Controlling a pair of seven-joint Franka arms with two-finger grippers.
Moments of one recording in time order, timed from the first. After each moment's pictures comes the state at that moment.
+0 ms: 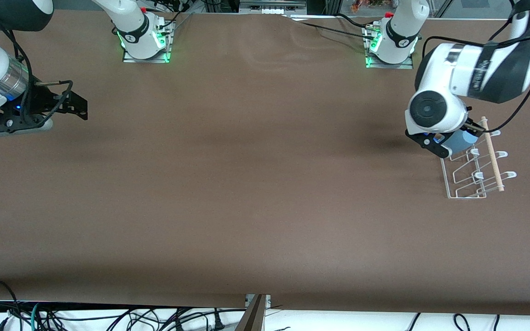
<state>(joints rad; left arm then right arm) -0.06 0.15 -0.19 -1.87 0.49 1.47 0.25 0.13 0.02 -0.02 -1.69 -0.04 1.64 -0.04</state>
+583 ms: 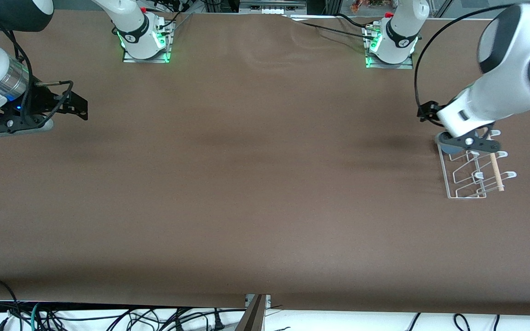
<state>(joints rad) 0.00 0.05 -0.13 -1.72 0.05 1.62 0.04 0.13 0.02 -0.02 -1.68 -0.04 1.64 -0.04</state>
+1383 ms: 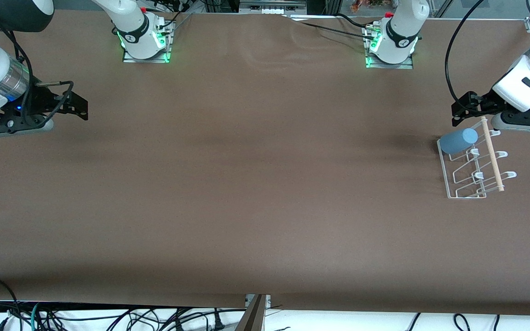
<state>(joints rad) -0.04 -0.03 -0.03 -1.73 0.03 1.72 0.03 0.13 0.02 -0.02 -1.68 -0.04 1.64 -0.04</state>
